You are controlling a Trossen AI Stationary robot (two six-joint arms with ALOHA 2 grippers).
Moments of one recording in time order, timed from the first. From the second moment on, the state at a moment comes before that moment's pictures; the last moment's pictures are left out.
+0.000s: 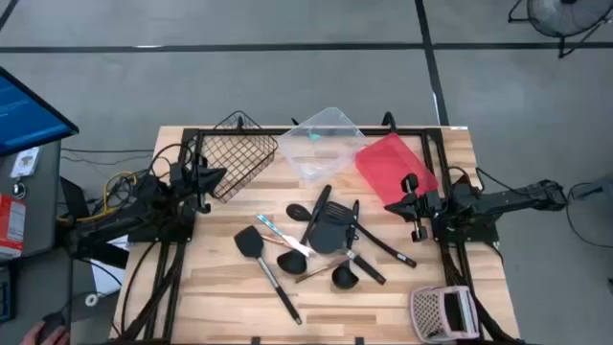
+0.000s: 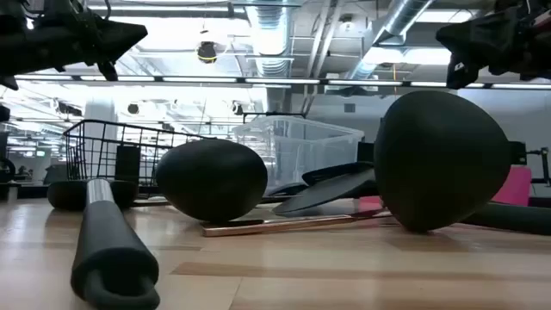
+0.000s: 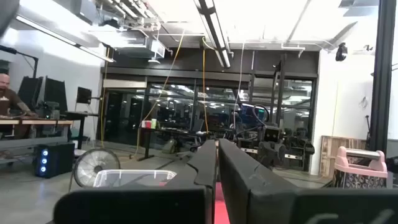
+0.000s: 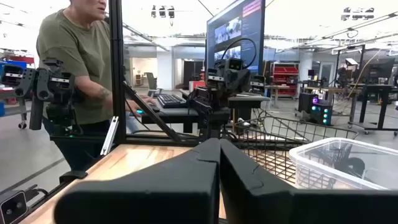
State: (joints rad) left arm 0.41 0.02 0.01 0.41 0.09 -0.16; right arm 0.14 0.24 0.01 0.41 0.08 -0.03
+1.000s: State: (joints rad) left arm 0.41 0.02 0.01 0.41 0.09 -0.16; right arm 0.14 0.24 0.01 0.41 0.08 -0.03
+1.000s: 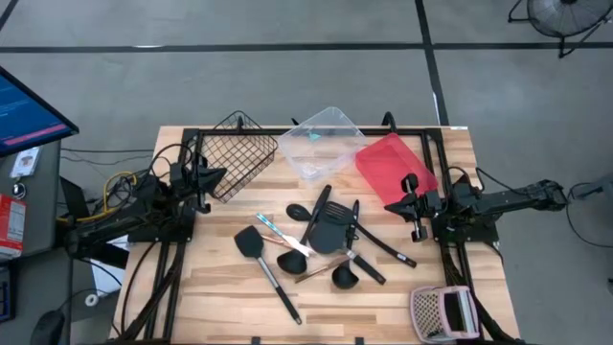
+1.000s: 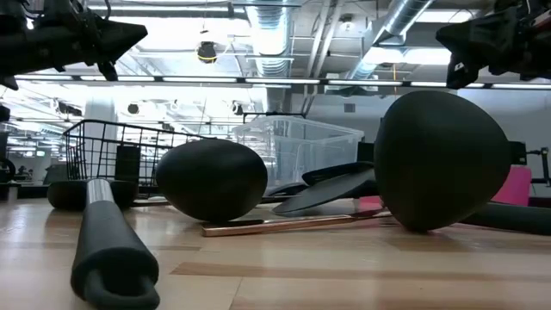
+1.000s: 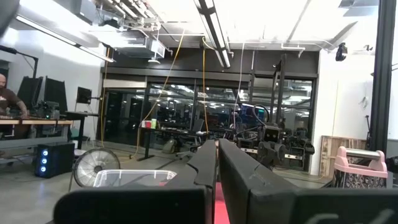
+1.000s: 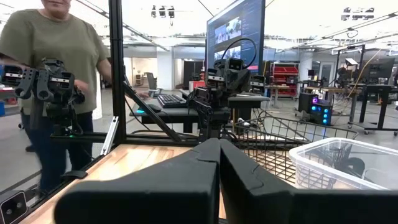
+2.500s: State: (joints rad) left arm 0.41 0.02 0.01 0.41 0.09 -0.33; right arm 0.14 0.24 0.01 0.41 0.08 -0.03
